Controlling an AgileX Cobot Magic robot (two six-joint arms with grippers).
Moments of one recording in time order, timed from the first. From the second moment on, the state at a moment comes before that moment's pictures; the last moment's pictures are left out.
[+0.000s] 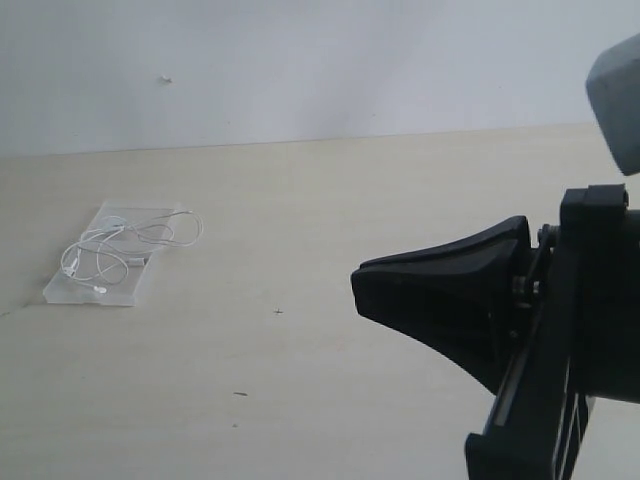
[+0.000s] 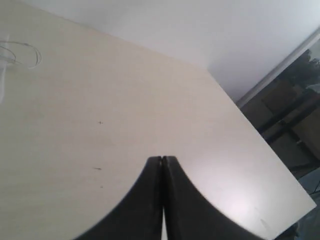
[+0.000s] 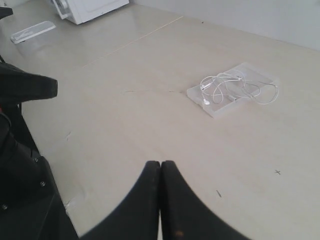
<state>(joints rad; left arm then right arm) -0.26 0.00 -0.24 -0.47 0.61 -0.22 0.95 0.85 -0.58 0.66 0.24 -0.45</state>
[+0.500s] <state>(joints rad) -0.18 0.00 -0.18 0.02 0.27 -0.11 0.95 0.85 -0.58 0.66 0.24 -0.45</state>
